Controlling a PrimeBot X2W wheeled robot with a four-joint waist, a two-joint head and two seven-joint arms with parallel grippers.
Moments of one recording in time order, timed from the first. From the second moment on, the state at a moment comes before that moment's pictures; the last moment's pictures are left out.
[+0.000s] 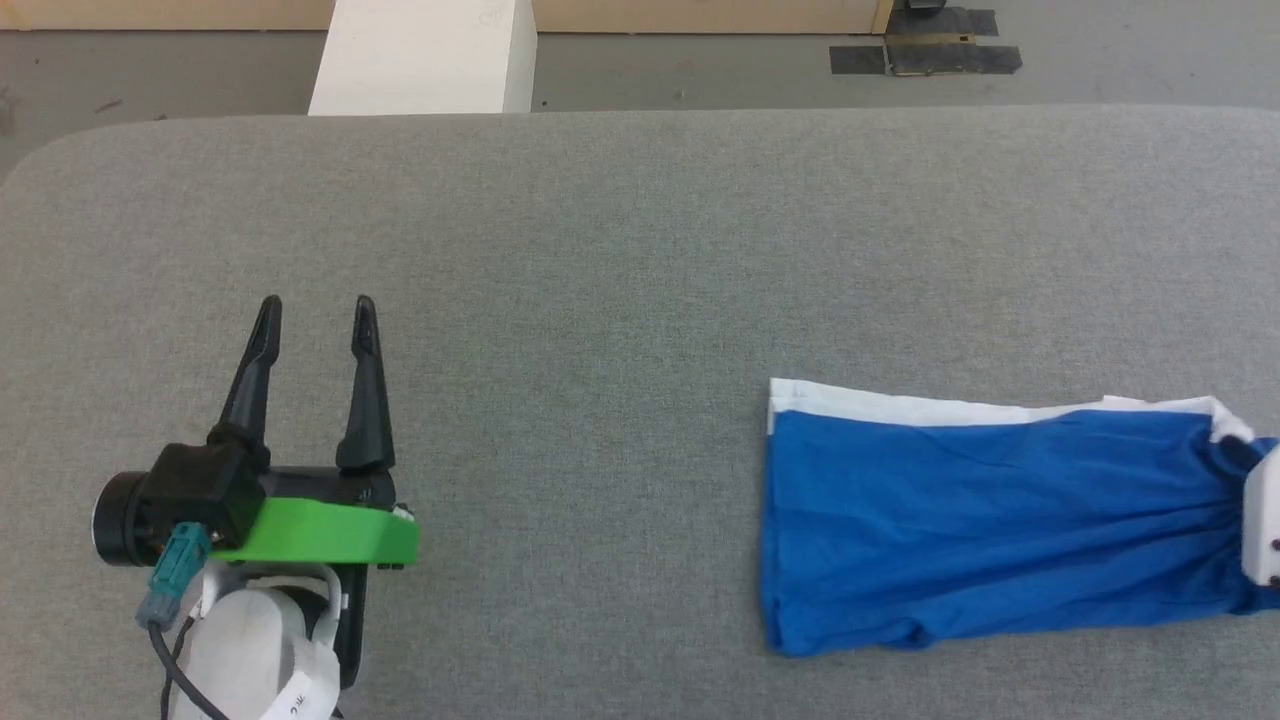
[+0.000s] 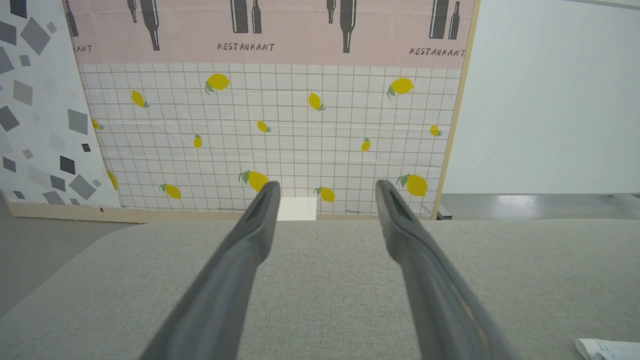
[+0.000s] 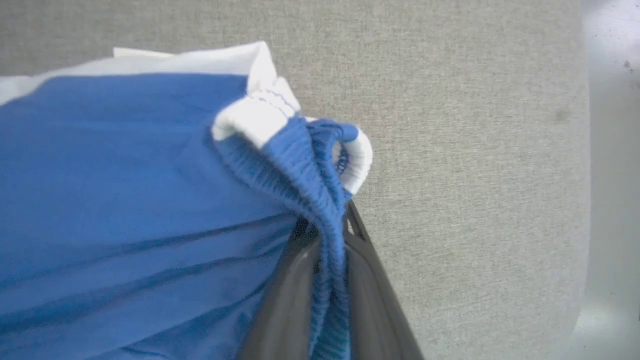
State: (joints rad) left arm -0.16 0.12 -0.01 -0.03 -0.16 -0.04 -0.26; right arm -0.27 -0.37 -0.24 0.29 0.17 0.13 0.83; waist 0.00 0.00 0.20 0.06
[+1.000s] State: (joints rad) left arm -0.10 0.06 0.02 -0.03 -0.14 -0.10 -0.26; right arm -0.18 -0.13 0.12 -0.08 0.31 0.13 1.08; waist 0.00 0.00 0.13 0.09
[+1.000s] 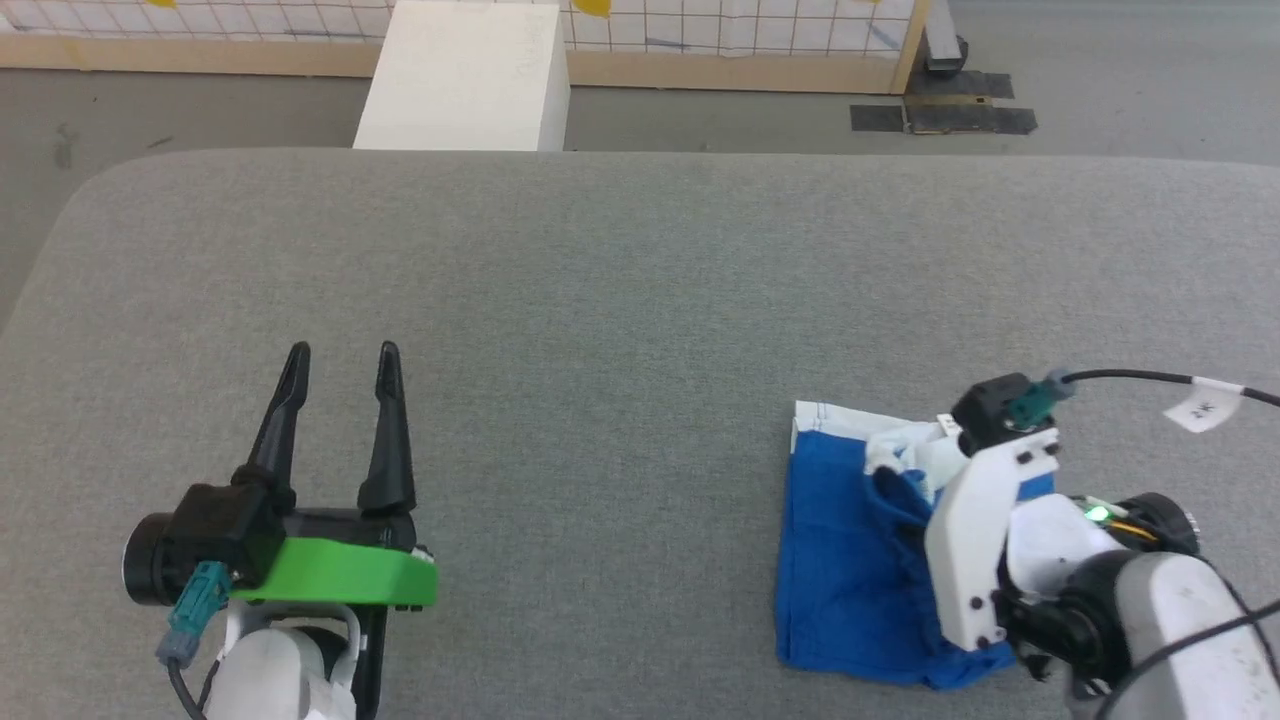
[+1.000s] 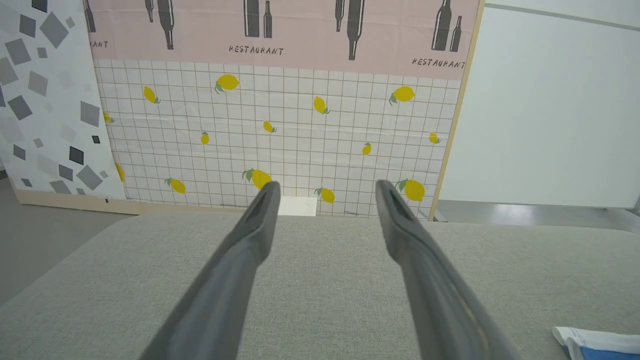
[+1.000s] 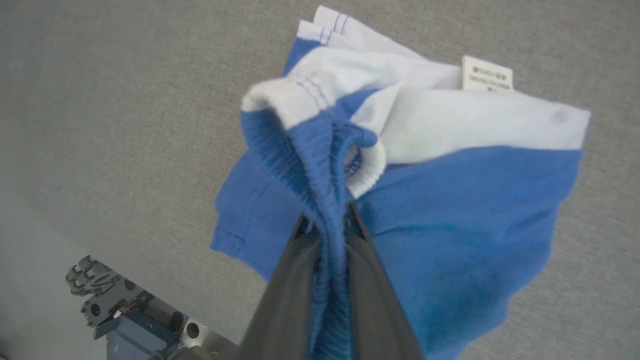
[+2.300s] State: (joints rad) left arm -0.10 0.05 0.06 -0.05 -0.11 -0.11 -0.26; right arm -0.13 -0.11 -0.06 -0.10 0.15 0.13 0.85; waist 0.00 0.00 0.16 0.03
